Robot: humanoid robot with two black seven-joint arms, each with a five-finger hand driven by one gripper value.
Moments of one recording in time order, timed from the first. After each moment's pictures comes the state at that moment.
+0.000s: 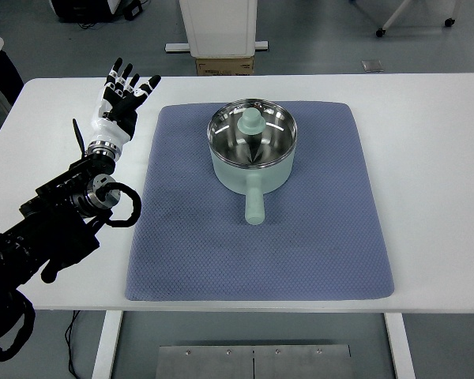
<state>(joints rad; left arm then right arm) -0.94 0.05 -0.40 -0.34 -0.29 -0.16 -0.56 -0.01 0.00 0.47 0.10 -0.45 -0.04 0.04</state>
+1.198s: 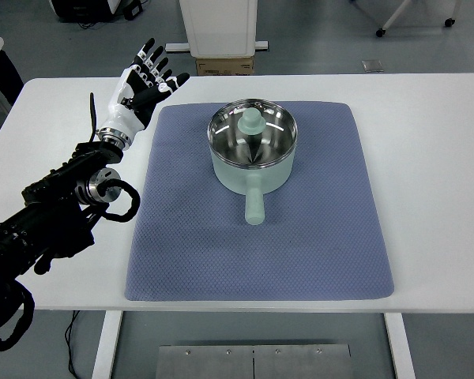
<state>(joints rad) -0.99 0.08 -0.41 -0.36 0.01 -0.24 -0.56 -0.01 0.00 0.47 0.10 -0.45 -0.04 0.04</state>
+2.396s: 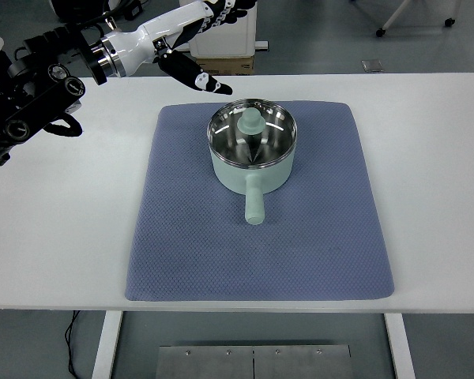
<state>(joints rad) -1.24 0.35 -0.38 -0.80 1.05 -0.28 -0.56 -0.01 0.00 0.47 0.10 -0.45 -0.04 0.04</state>
